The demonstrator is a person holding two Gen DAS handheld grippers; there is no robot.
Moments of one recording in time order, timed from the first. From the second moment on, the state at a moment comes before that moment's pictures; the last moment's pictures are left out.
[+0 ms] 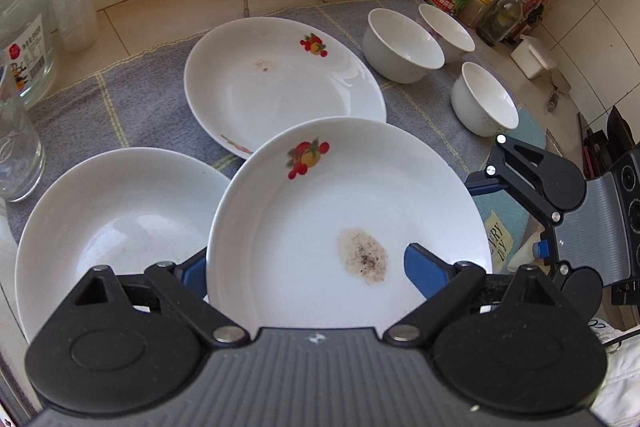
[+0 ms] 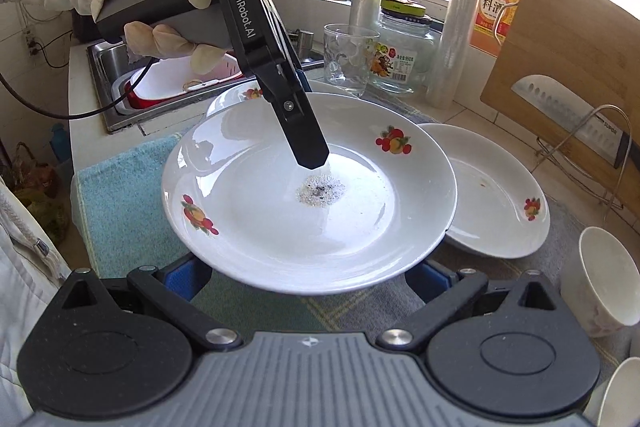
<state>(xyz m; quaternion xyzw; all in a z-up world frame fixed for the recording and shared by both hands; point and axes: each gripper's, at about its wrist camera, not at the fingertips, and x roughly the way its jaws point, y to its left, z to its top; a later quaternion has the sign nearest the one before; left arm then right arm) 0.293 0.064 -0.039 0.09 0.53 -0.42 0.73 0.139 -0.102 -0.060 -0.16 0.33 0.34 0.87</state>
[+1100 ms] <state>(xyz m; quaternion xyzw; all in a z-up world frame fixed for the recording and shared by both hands) 0.339 0.148 -0.060 0.06 0.53 -0.37 0.76 0.207 -0.032 -0.064 -0.17 0.36 0.38 0.84</state>
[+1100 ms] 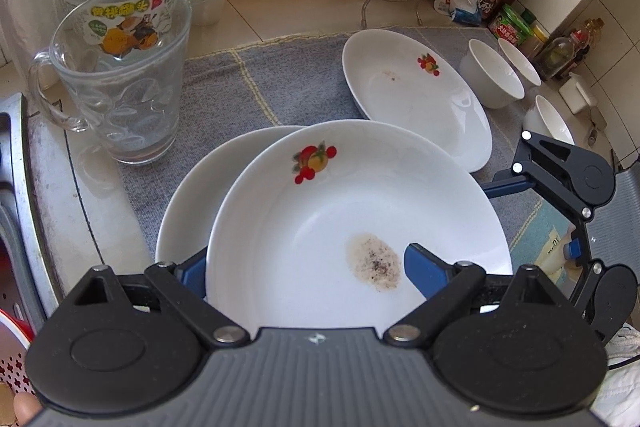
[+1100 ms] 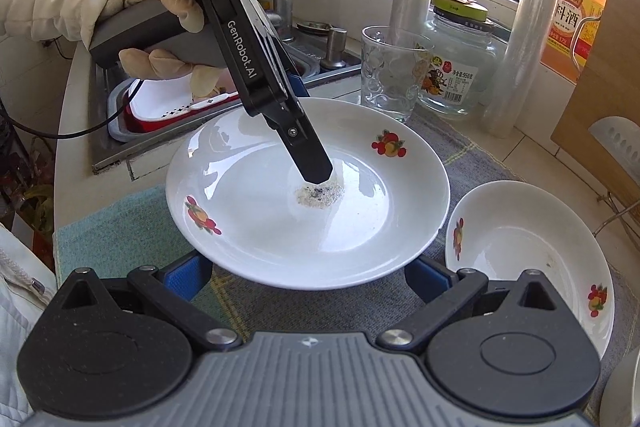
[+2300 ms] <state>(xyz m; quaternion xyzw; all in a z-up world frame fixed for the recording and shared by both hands) 0.343 0.146 -0.052 0.09 0.54 -0.31 0.77 0.219 -0.045 -0.067 -0.13 0.35 0.41 0.83</state>
